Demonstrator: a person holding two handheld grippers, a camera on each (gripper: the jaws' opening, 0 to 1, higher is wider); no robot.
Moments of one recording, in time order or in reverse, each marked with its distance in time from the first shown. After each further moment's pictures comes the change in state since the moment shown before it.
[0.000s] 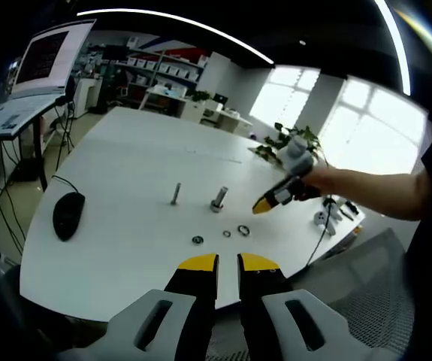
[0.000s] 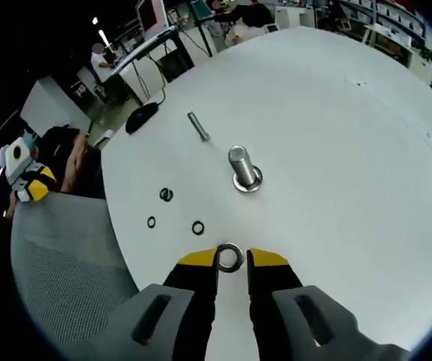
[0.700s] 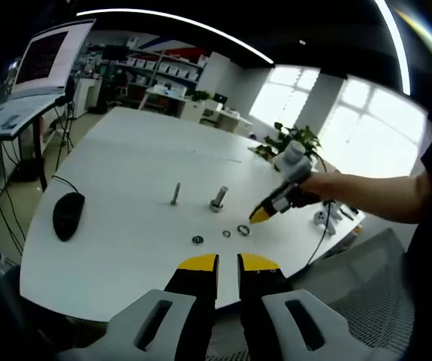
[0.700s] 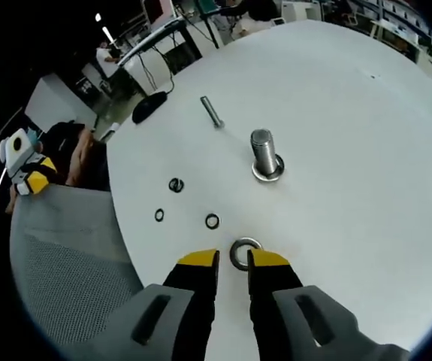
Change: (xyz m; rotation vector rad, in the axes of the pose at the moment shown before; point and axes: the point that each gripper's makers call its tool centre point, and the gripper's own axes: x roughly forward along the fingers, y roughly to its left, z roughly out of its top) left arm 0.000 0.000 0.000 0.001 0.002 -0.001; right arm 0.016 0.022 -0.011 -0.020 0.039 0.044
